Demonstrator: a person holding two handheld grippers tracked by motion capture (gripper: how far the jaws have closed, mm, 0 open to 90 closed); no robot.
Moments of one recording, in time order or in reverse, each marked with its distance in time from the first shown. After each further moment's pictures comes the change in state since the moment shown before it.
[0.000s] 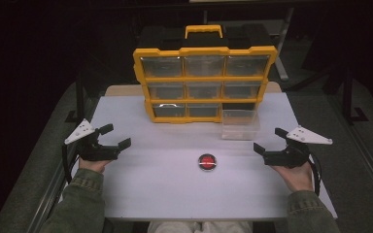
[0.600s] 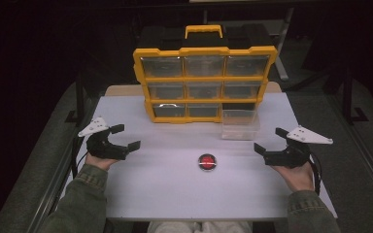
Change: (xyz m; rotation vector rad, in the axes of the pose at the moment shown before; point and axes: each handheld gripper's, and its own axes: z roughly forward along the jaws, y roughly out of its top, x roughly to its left) left arm -0.011 0.010 0.022 0.119 -0.088 0.039; right arm -0.001 0.001 -0.001 0.005 -0.002 -0.007
